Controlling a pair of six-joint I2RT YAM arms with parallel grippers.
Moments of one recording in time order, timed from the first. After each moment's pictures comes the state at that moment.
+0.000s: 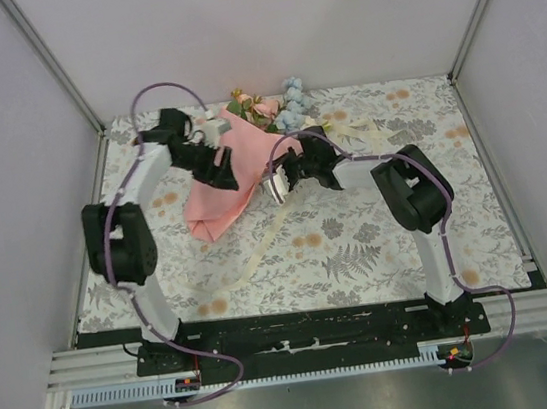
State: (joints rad) left arm -0.23 1.97 1.64 -0.86 0.64 0.37; right arm 0.51 2.15 1.33 0.29 -0.64 -1.55
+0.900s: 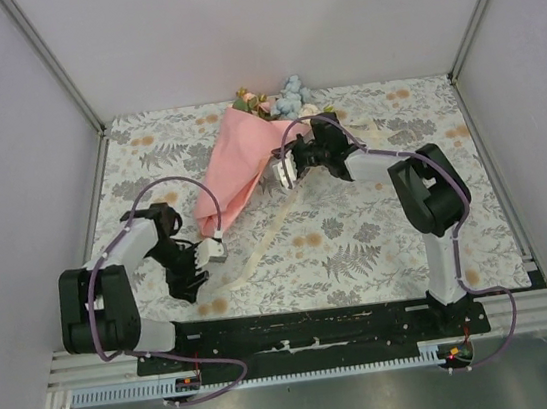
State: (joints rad) left arm -0.05 1.42 0.81 -1.18 0.41 1.39; right arm 0.45 2.06 1.32 0.28 -0.71 -1.47
